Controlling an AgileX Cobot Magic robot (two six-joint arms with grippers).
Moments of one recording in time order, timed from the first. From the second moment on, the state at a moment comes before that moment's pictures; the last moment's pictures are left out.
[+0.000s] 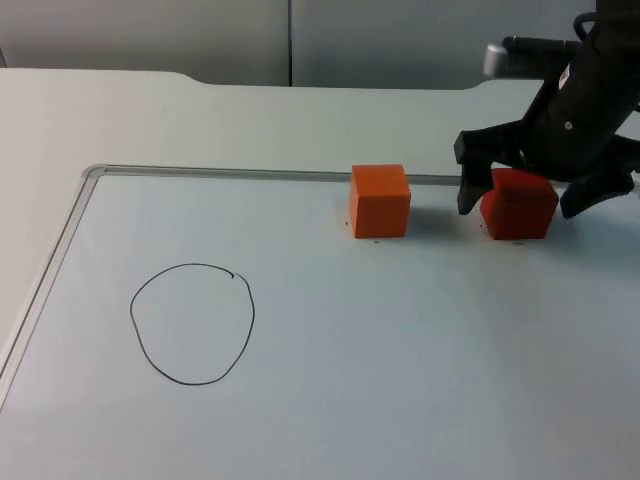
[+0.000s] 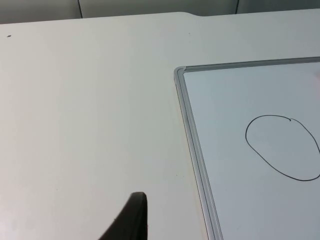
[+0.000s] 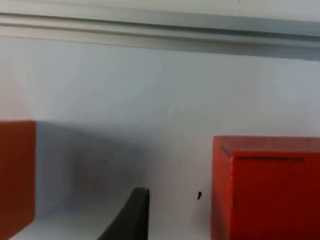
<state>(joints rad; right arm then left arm) 0.27 2.15 -1.42 -0.02 0.62 0.21 -0.05 0.00 -0.51 -0.06 1.09 0.05</state>
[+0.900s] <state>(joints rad) 0.27 2.16 -1.42 -0.03 0.58 0.24 -0.05 0.00 -0.51 -0.06 1.09 0.05</state>
